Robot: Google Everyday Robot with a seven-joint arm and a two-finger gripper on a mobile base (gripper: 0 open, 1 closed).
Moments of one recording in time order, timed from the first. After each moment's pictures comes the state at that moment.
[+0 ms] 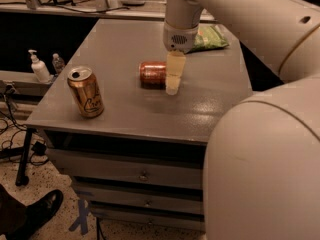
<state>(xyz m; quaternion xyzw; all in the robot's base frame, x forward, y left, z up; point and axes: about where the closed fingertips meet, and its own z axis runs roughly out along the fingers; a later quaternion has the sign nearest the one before) 0.638 -0.044 0.862 -0.66 0.75 0.01 0.05</state>
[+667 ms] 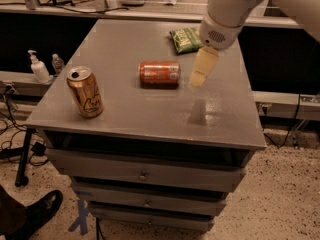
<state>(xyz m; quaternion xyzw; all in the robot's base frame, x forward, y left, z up) 0.611 -0.111 0.908 -0.56 0.81 -0.02 0.16</state>
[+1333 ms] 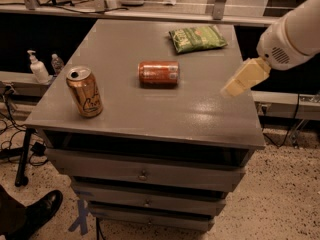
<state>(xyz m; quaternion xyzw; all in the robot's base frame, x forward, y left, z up) 0.555 -0.193 0.936 -0.44 0.84 0.01 0.32</state>
